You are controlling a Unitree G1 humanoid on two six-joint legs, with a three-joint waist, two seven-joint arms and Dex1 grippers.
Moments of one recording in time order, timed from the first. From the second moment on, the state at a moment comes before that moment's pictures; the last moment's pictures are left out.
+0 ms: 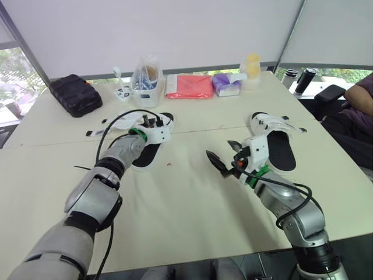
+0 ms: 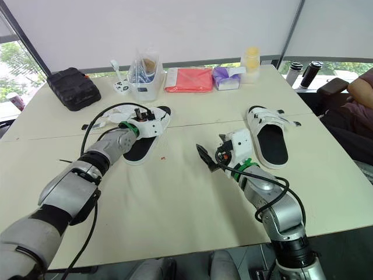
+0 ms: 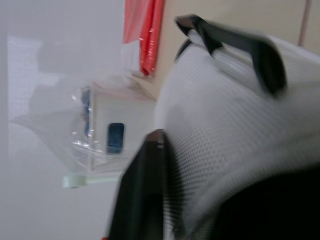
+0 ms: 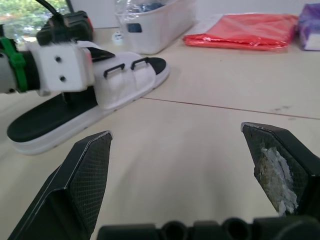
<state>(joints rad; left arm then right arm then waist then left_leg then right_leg) -1.16 0.37 -0.48 1.29 0.67 -0.29 0.05 -0.25 -0.38 0.05 -0.41 0.42 0.59 0.23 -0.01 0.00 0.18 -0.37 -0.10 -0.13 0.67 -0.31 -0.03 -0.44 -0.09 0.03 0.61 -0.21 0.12</state>
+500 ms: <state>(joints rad) -1.15 0.66 -0.68 1.03 0.91 -1.06 0.25 -0.17 -0.50 -0.17 -0.49 0.53 0.61 0.38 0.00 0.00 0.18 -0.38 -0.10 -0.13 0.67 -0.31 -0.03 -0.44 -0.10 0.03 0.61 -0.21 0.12</state>
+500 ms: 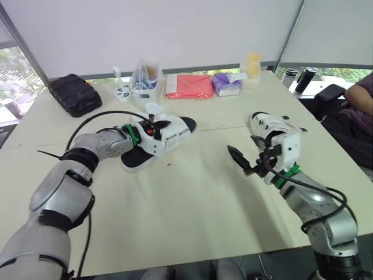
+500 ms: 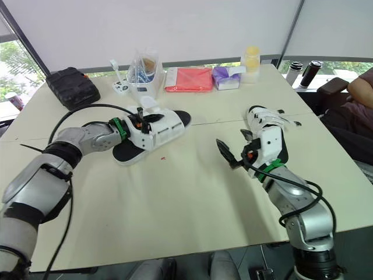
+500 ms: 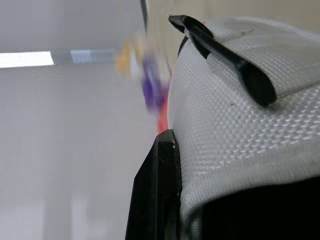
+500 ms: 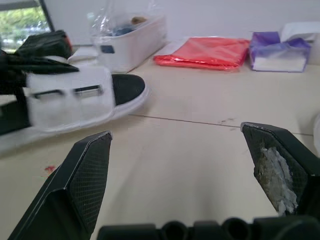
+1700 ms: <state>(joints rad) -0.78 0.64 -0.63 0.52 0.79 -1.11 0.00 -0.05 -0.65 -0.22 -0.48 0.60 0.69 0.60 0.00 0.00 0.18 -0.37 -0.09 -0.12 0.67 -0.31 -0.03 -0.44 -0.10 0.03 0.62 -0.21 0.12</state>
